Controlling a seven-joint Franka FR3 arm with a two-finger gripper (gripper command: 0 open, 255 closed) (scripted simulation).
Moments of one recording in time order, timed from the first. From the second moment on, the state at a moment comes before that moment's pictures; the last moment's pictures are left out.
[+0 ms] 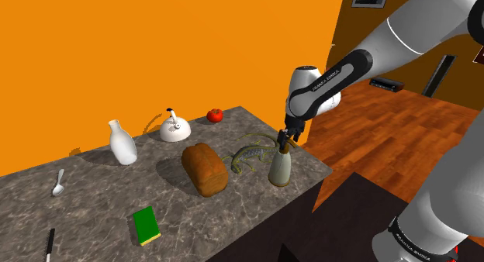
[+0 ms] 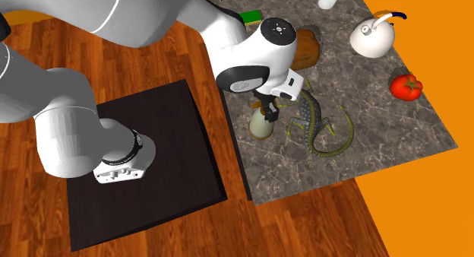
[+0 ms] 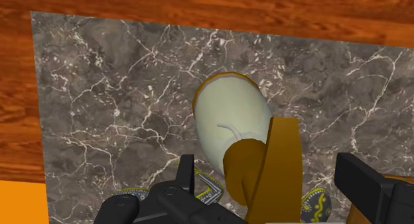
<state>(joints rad) 0.05 0.01 -0.11 -2.49 0.01 2.53 -0.09</state>
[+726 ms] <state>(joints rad) 0.05 0.02 -0.11 -2.49 0.02 2.54 -0.09</state>
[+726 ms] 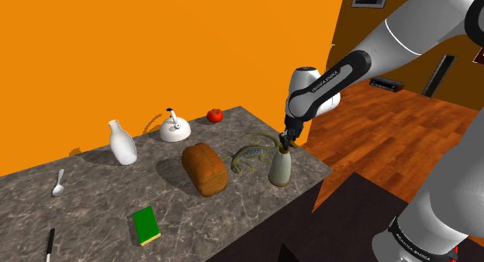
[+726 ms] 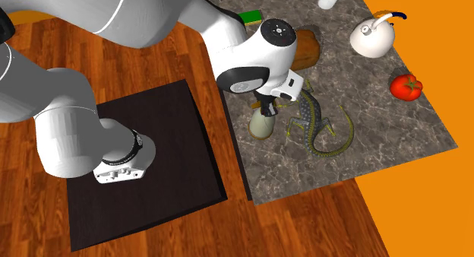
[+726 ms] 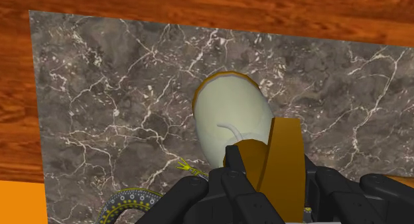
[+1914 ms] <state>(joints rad) 0.05 -0.10 -0.11 -2.45 -0.01 2.38 -0.08</state>
